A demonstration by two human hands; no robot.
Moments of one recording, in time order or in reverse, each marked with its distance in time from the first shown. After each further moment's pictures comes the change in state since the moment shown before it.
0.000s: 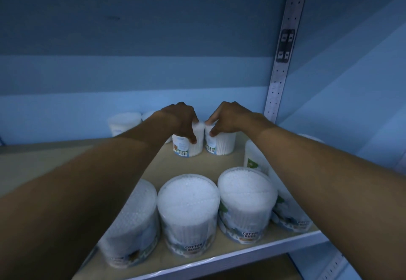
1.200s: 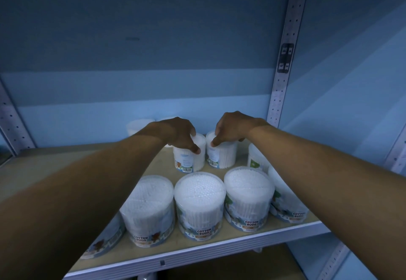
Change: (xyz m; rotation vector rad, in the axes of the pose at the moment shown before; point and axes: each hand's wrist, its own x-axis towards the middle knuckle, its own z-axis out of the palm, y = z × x) left_hand -0.056 -0.012 -0.015 -0.079 -0.165 -0.046; right_hand -0.053 -0.036 -0.024 -0.156 -0.134 0.005
